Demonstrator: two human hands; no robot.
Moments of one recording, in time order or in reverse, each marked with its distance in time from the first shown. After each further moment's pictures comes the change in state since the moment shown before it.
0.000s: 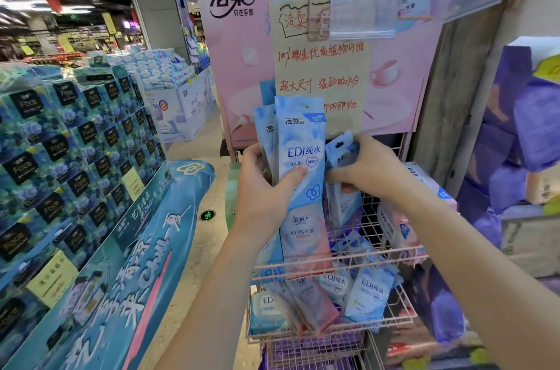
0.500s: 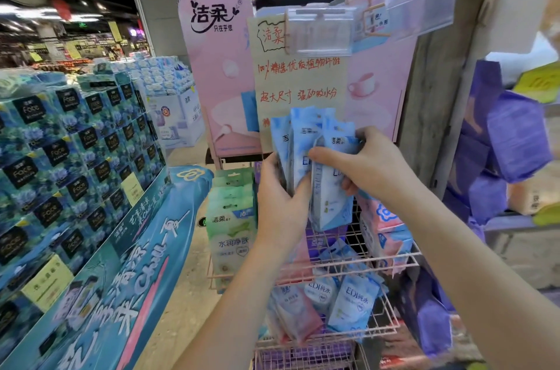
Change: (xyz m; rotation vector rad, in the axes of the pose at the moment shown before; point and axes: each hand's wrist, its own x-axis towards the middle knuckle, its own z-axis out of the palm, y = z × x) left_hand -0.009 -0.005 0.060 -0.015 0.051 0.038; right_hand -0.034 -0.023 -0.040 0.237 0.108 -0.047
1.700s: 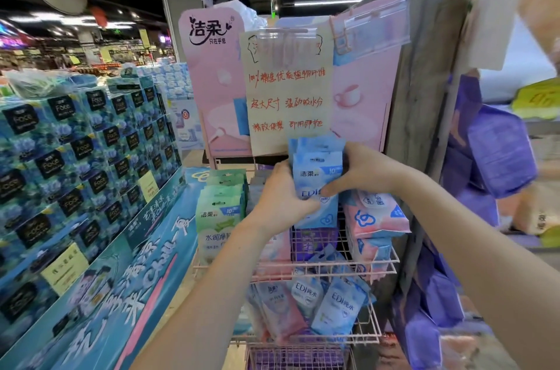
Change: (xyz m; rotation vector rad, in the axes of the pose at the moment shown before) left_hand 0.016 0.003 0.021 0.532 -0.288 -0.094; right_hand 0.060 0.038 -0.043 -0.316 -0.563 -0.198
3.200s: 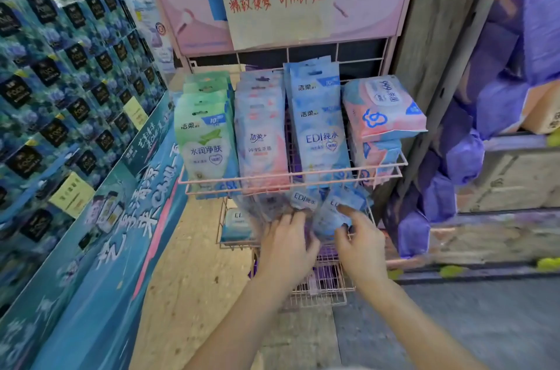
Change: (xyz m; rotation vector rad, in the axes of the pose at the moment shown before) left_hand -0.162 -0.132 0.105 0.589 -0.116 -0.040; right_hand -0.132 0.130 0.256 0.067 0.576 0.329
